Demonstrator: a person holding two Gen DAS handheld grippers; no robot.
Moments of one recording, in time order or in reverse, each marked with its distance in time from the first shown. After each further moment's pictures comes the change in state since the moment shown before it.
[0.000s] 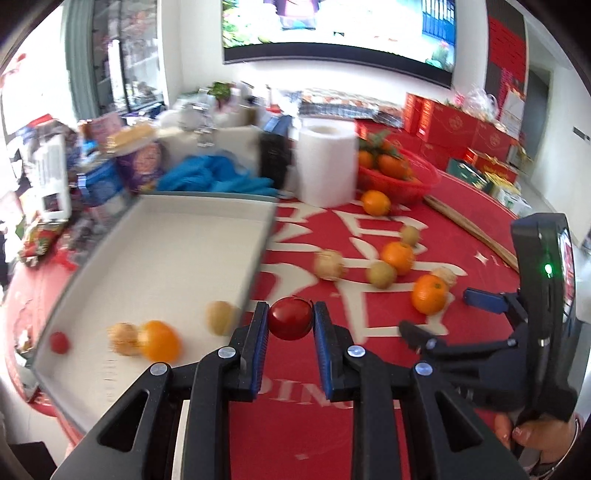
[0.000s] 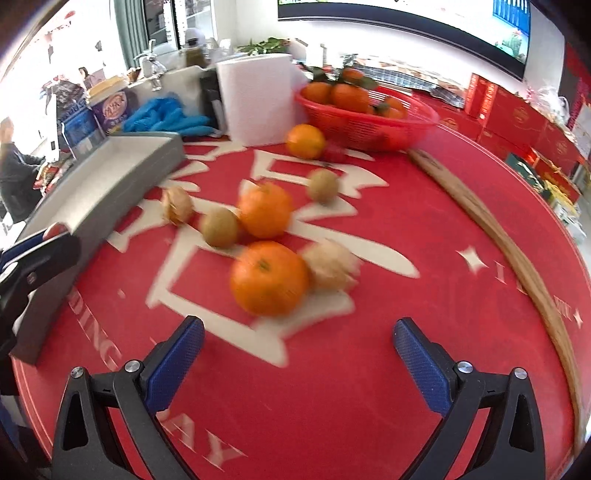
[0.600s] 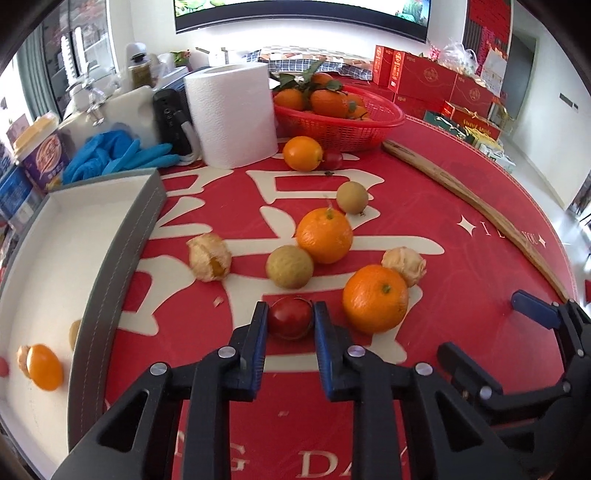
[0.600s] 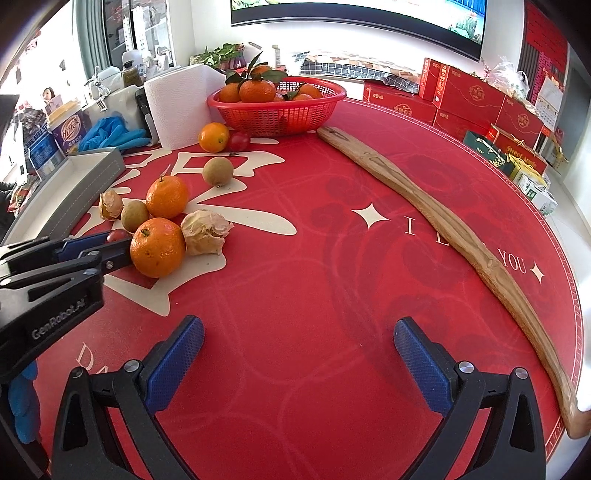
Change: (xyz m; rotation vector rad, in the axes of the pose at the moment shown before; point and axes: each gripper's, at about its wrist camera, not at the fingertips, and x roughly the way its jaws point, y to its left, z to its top) left arm 0.073 -0.082 0.007 0.091 0.179 -0.100; right arm -0.022 -0.069 -0.035 0.109 0.001 -0.110
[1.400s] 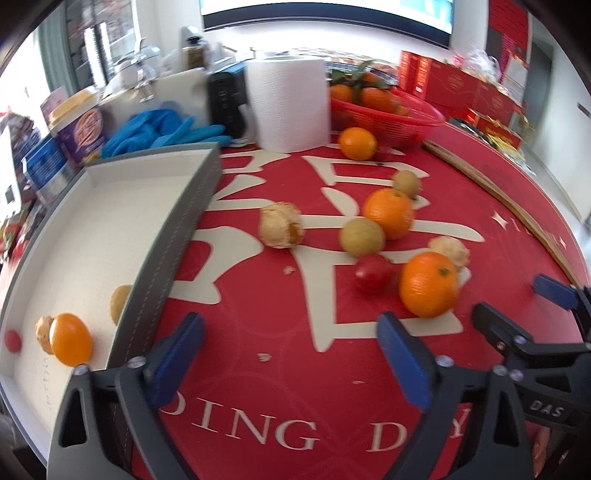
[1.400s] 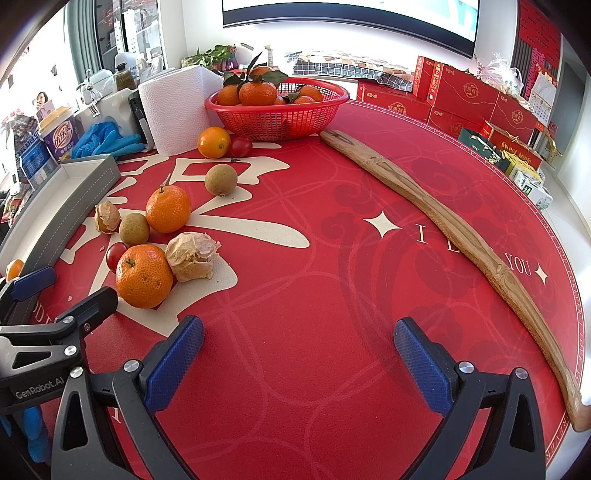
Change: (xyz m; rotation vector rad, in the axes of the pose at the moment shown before) left arm -0.003 0.027 -0.017 -0.028 -0.009 0.073; right arm 0.003 0.011 0.007 0.028 -0.001 -0.022
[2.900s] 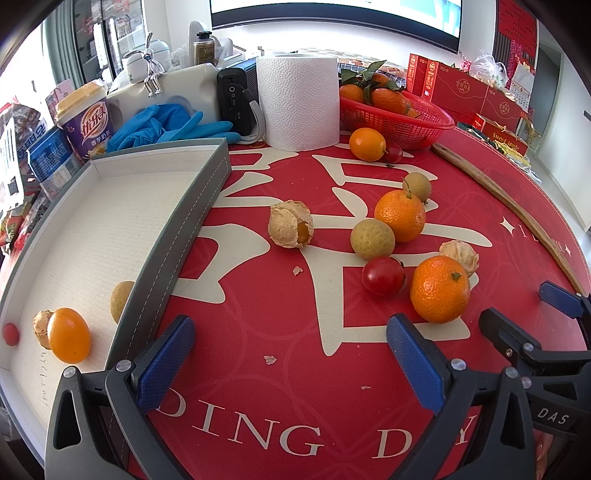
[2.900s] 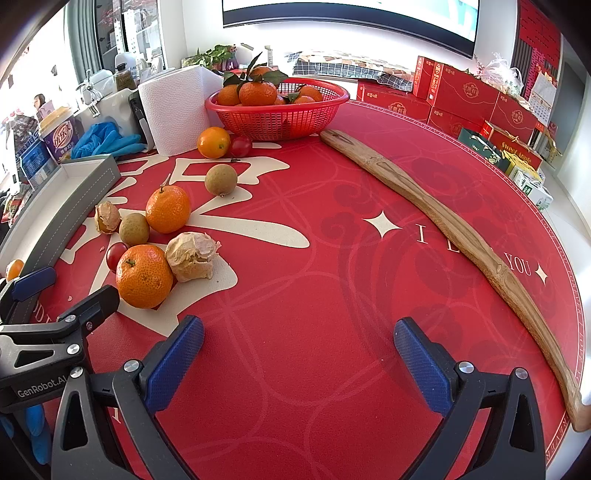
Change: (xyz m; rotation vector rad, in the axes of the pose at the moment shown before) left arm 0.004 0.007 -0.003 -0.045 -0.006 0.025; right arm 0.001 0.000 0.000 0.000 0.001 0.000
